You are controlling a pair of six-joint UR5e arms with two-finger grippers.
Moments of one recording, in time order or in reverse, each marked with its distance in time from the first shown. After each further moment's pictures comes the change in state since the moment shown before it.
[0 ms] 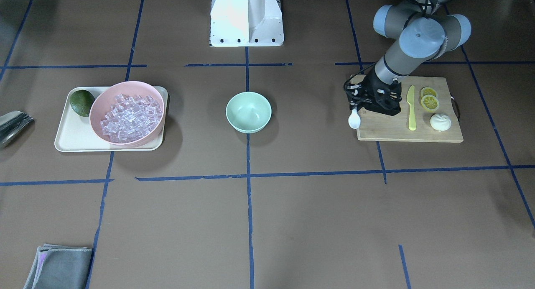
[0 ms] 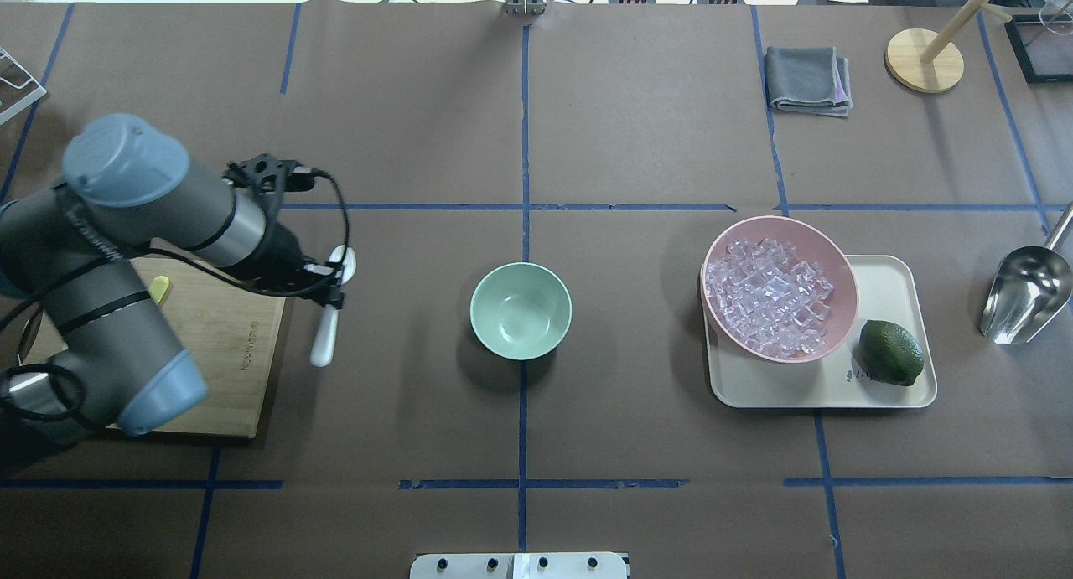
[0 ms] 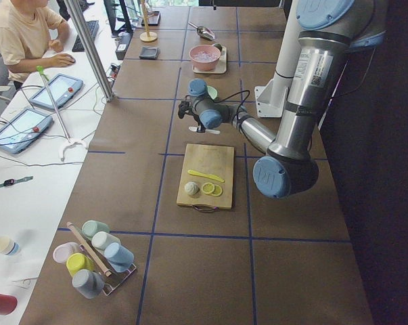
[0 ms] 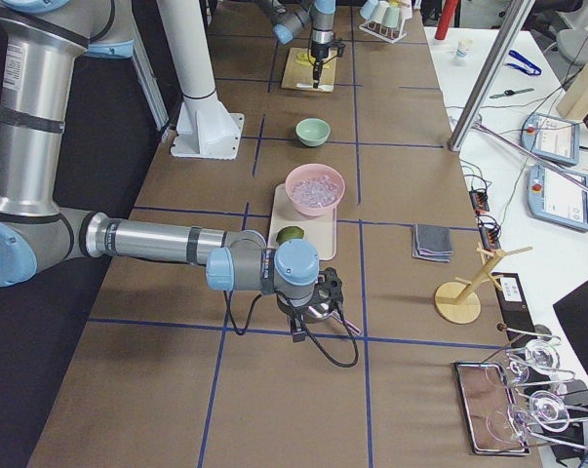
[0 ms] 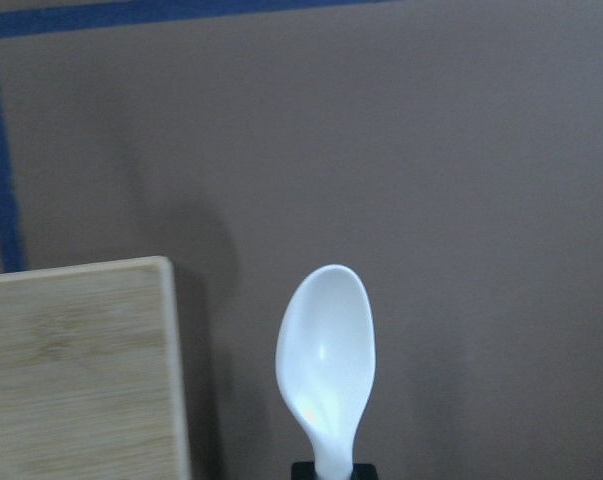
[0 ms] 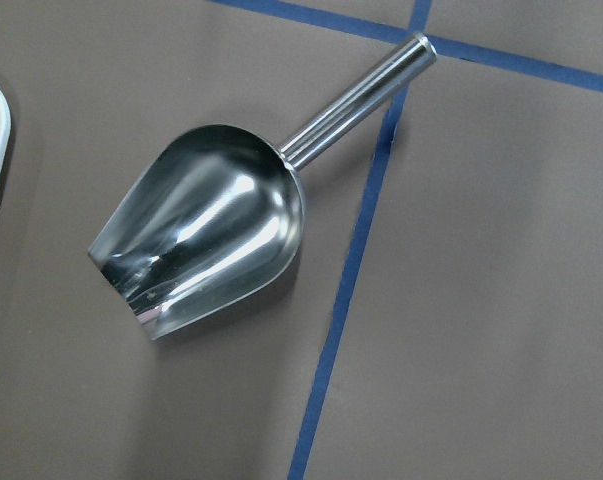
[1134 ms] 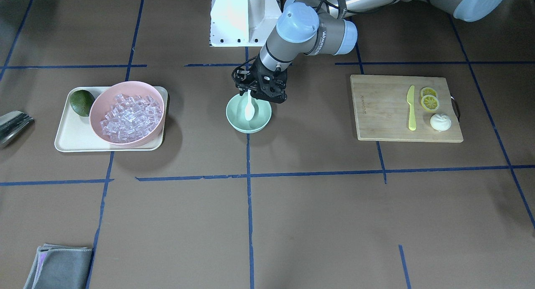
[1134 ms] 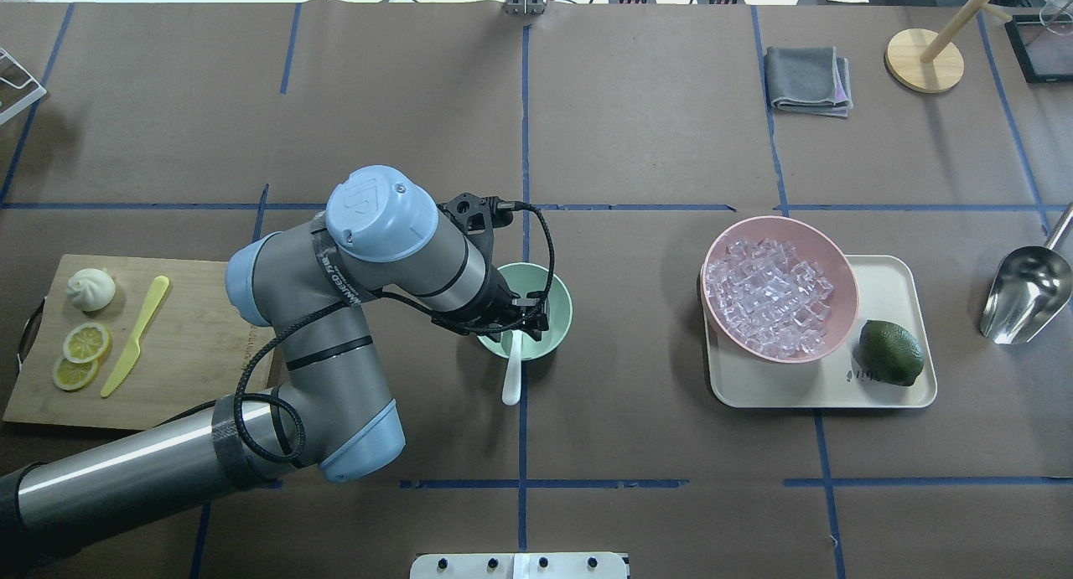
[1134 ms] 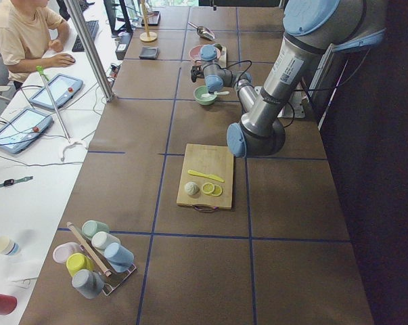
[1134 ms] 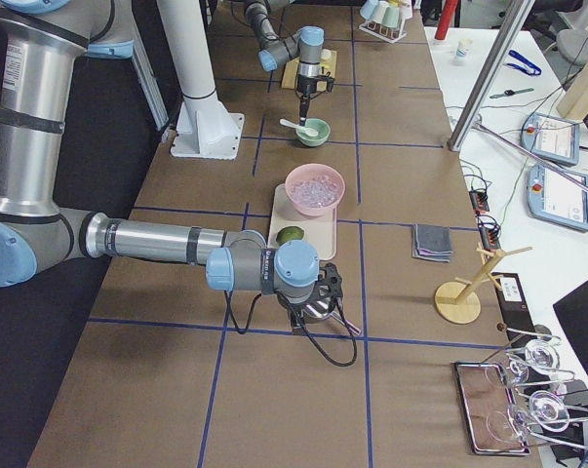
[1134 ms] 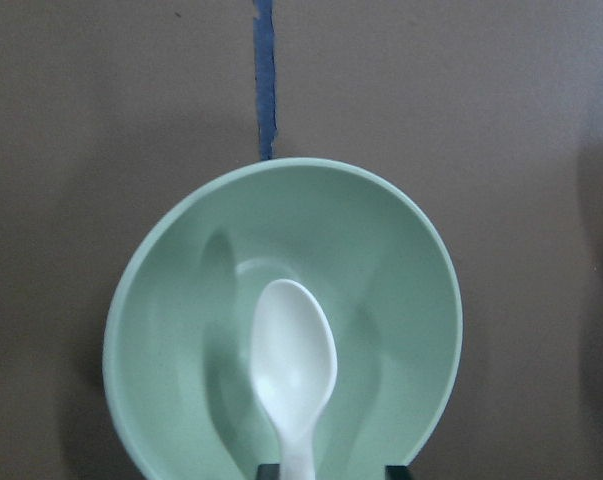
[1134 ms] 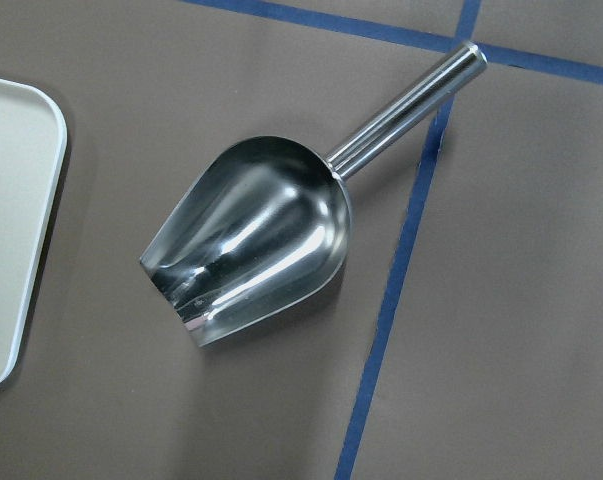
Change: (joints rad) left arm 0.171 -0.304 0.180 -0.014 0.137 -0.209; right arm 0.000 0.002 0.004 0.001 0.068 0.018
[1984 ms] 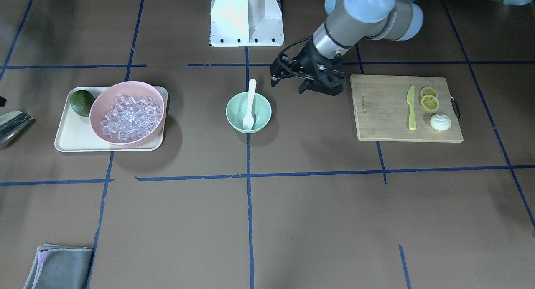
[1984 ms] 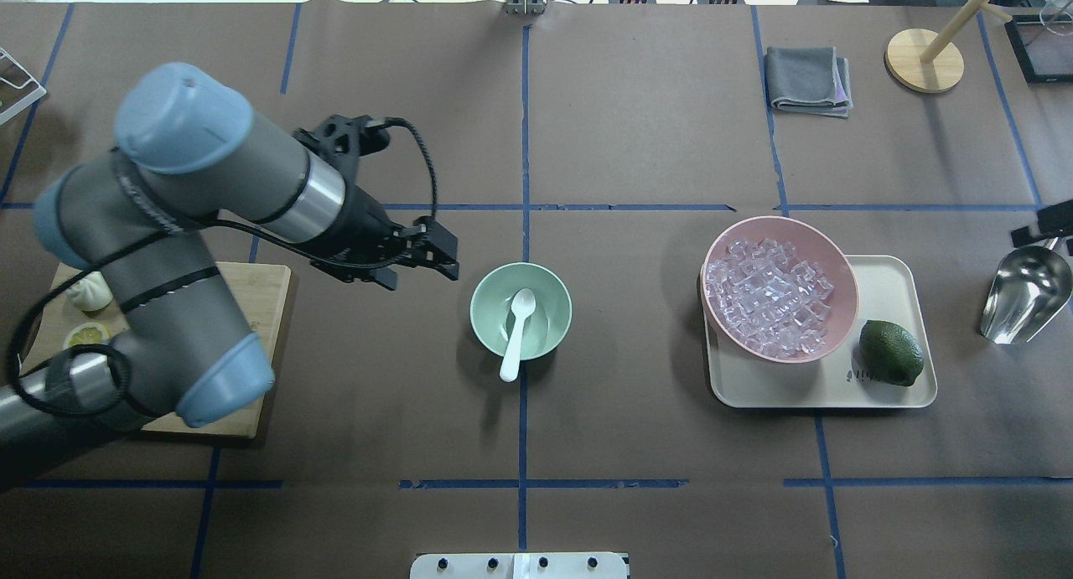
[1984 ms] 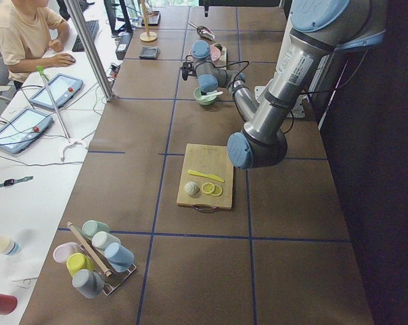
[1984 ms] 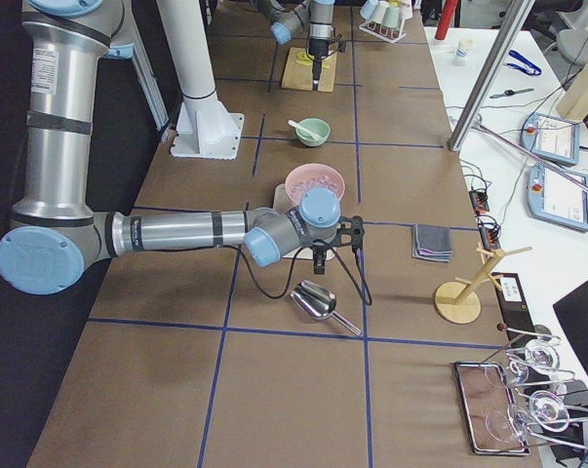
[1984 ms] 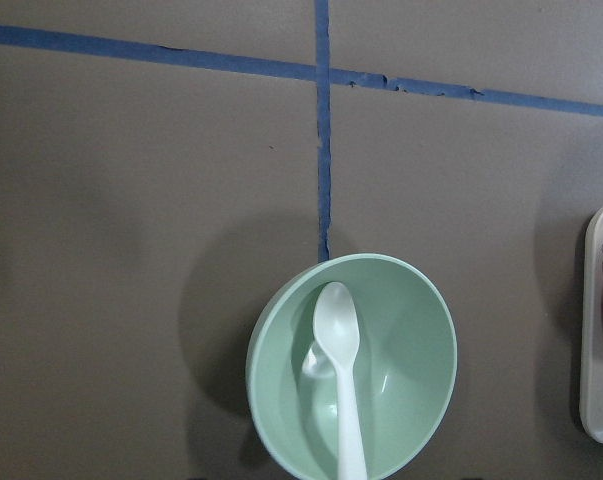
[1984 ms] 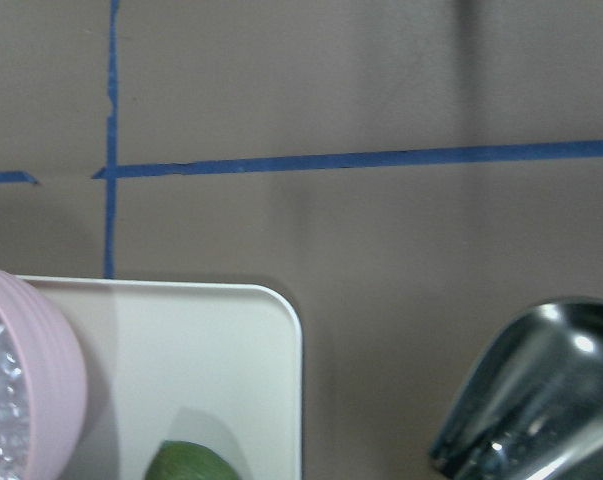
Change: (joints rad) left arm -0.188 0.211 -0.252 0.009 -0.161 0.005; right arm -0.249 0.130 0.037 0.409 0.022 0.859
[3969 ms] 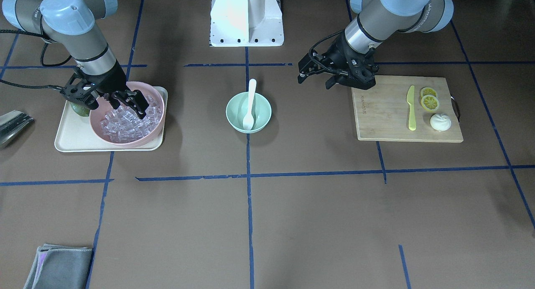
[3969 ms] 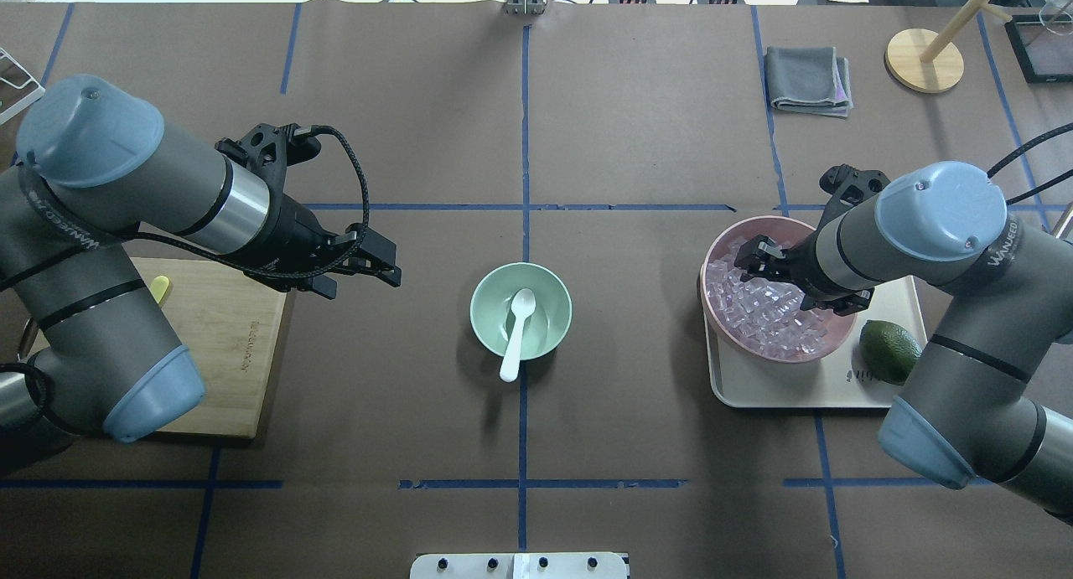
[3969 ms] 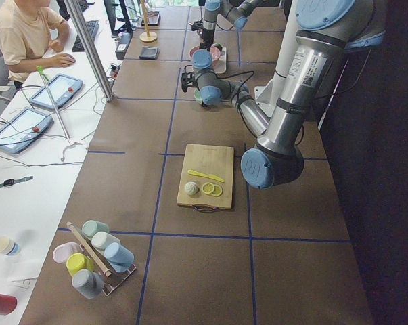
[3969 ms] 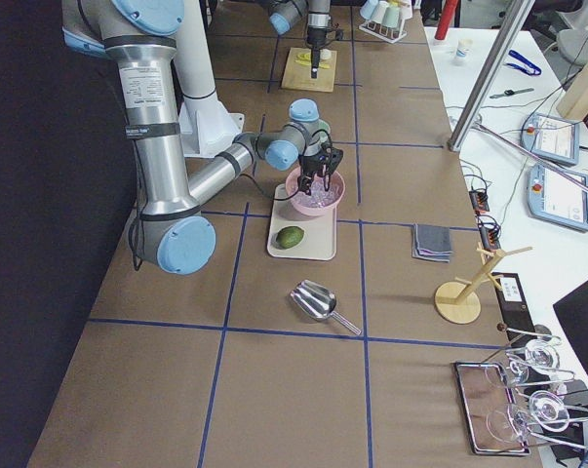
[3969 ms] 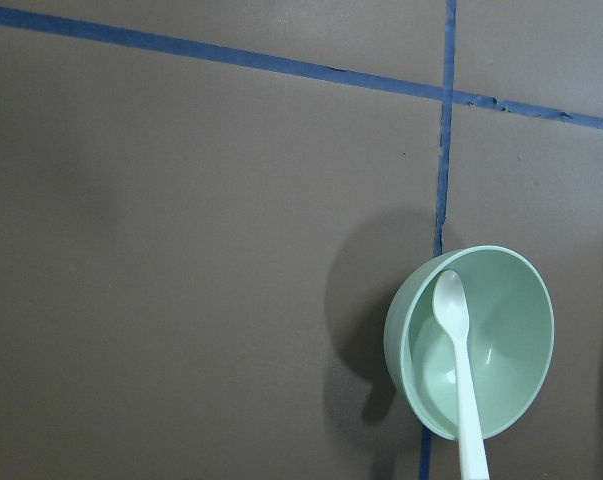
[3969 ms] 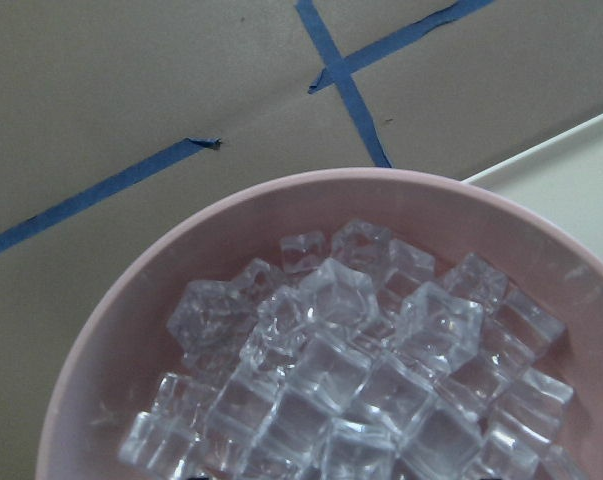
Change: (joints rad) left arm -0.018 0.105 -0.060 -0.005 -0.002 -0.002; right arm -0.597 0.265 0.179 -0.293 -0.610 0.878
